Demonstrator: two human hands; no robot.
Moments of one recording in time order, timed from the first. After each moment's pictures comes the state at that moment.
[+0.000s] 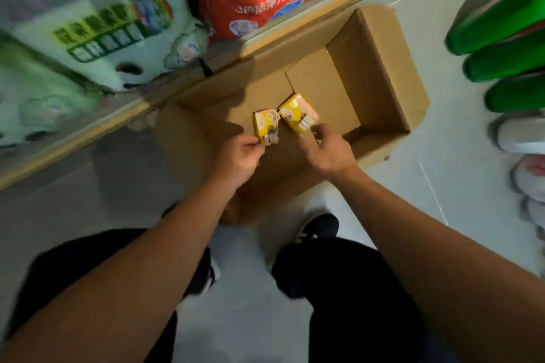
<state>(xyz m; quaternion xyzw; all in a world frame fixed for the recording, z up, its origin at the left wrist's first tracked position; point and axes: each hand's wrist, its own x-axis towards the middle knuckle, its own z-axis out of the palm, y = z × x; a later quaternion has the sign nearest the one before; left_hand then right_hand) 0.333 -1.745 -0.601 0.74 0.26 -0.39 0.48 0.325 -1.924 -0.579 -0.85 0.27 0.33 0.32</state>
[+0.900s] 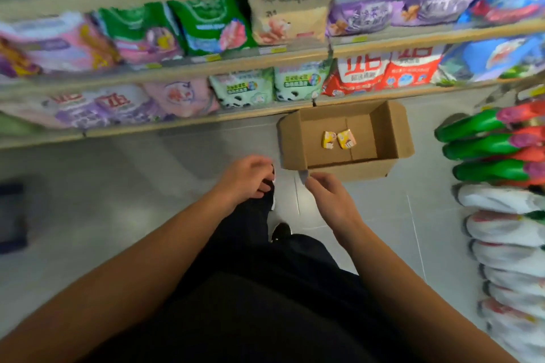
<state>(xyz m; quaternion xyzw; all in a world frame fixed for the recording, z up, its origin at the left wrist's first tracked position) 0.051 -1.534 -0.029 0.69 0.31 -0.30 0.58 0.052 -1.722 -0.034 -0.78 0.20 0.35 0.47</state>
